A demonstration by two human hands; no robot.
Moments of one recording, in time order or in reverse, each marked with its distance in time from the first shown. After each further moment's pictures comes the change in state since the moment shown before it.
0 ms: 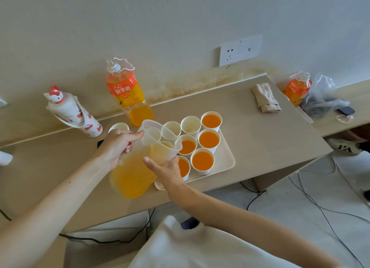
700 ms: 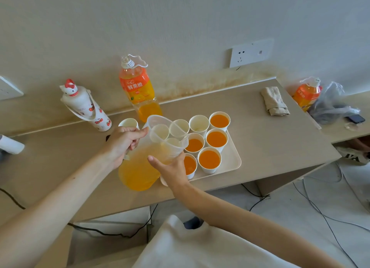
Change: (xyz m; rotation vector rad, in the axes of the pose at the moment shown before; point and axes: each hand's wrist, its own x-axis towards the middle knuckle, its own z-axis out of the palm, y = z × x) left_hand -0.011 -0.014 -0.013 -0.101 -0.010 0.056; right_hand -0.011 -0.002 0.007 -0.096 0.036 -0.152
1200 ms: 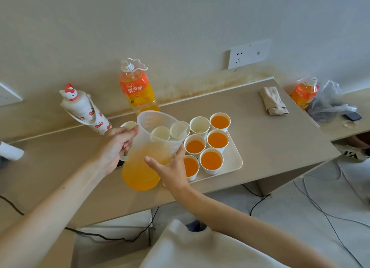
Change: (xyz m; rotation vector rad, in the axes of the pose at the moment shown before) left_hand -0.007 0.001 -0.017 -0.199 -0.023 0.108; right_hand -0.006 -0.015 0.011 -0.033 0.015 -0.125
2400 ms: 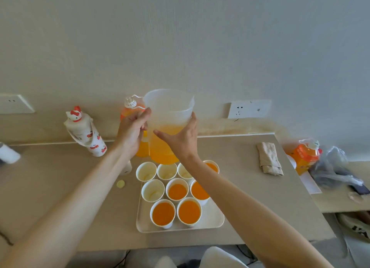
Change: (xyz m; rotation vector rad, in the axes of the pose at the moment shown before) left_hand 0.097 0.079 0.091 -0.362 0.261 0.332; right_hand 0.149 -0.136 -0.065 -0.483 0.084 -0.390
